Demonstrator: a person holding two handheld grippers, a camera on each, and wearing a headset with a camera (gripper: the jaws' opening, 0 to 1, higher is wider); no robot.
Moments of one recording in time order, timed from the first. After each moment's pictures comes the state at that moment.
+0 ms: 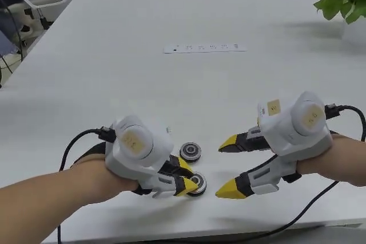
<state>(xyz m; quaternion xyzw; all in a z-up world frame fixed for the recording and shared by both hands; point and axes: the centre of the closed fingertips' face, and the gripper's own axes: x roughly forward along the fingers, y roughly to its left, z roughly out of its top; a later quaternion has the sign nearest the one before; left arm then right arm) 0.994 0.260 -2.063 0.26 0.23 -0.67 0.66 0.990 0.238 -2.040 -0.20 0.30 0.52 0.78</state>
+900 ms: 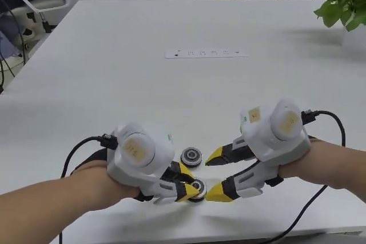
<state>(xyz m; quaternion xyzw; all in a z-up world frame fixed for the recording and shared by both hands) 0.994 0.259 -2.063 0.26 0.23 -0.66 0.66 0.991 0.259 -2.057 -0.20 0.31 0.55 0.75</state>
